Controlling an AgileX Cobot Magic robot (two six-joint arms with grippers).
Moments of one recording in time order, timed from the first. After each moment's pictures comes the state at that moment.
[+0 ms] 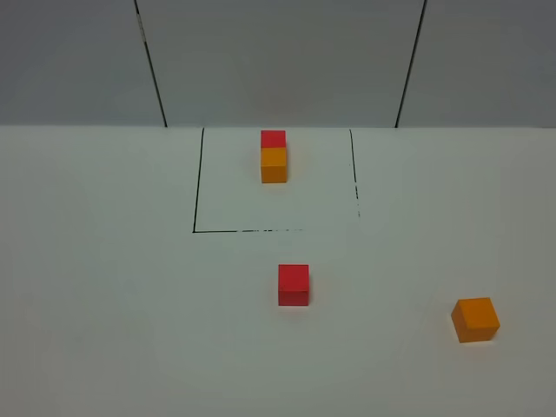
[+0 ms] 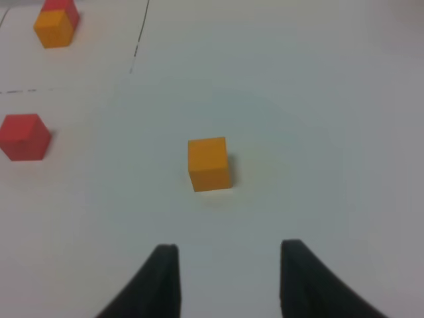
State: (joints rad) left arm -0.14 -0.01 -0.51 -0.10 1.04 0.05; right arm 0.00 -0.01 -0.50 0.09 1.06 -0.02
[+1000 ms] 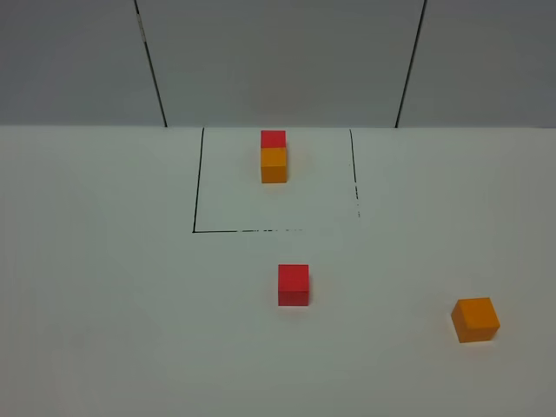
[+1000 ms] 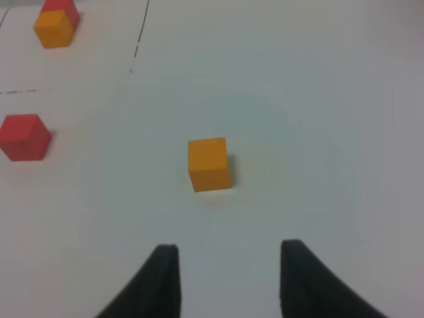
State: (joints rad) left arm -0.06 -0.01 -0.51 -0.10 1.04 0.05; right arm 0.00 -0.01 -0.50 0.09 1.06 -0.02
